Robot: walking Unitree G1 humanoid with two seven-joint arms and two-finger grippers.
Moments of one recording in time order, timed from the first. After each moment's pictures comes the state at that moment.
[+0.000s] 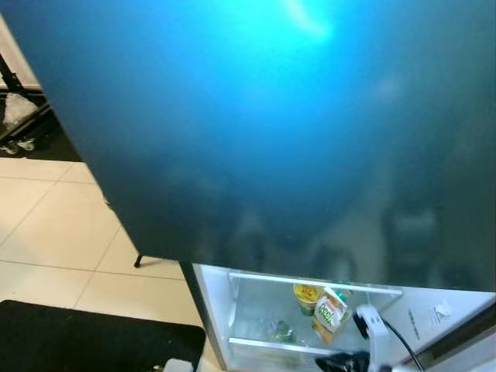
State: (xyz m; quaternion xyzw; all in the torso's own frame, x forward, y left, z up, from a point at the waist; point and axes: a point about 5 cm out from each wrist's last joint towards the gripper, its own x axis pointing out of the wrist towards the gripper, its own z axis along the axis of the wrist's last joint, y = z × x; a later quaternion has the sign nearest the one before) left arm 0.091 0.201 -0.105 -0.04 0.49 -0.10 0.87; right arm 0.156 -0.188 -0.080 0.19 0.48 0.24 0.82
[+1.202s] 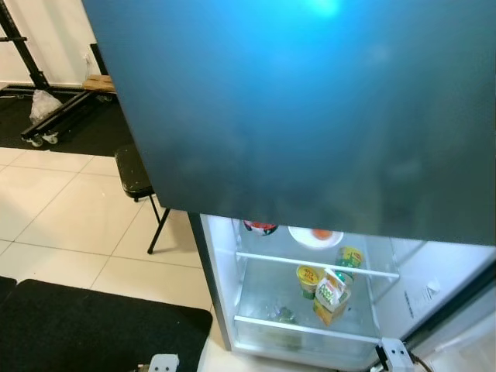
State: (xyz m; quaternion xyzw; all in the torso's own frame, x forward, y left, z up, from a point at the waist) left arm 0.099 0.210 -0.106 -0.03 0.50 -0.03 0.86; right arm 0.135 -0.210 -0.093 0.14 0.51 0.12 0.84
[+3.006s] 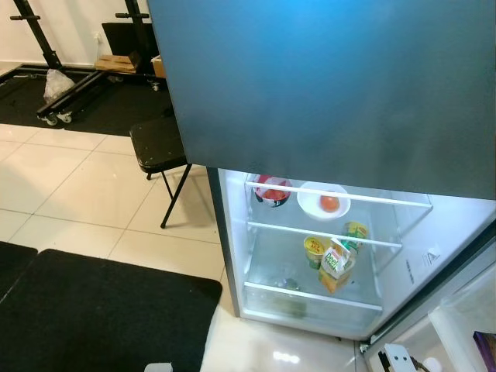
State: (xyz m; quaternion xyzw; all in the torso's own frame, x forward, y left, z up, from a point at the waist) left arm 0.090 0.214 -0.108 -0.04 0.52 -0.01 0.85; right arm 0.124 -0.215 -0.095 0.14 0.52 0.12 0.83
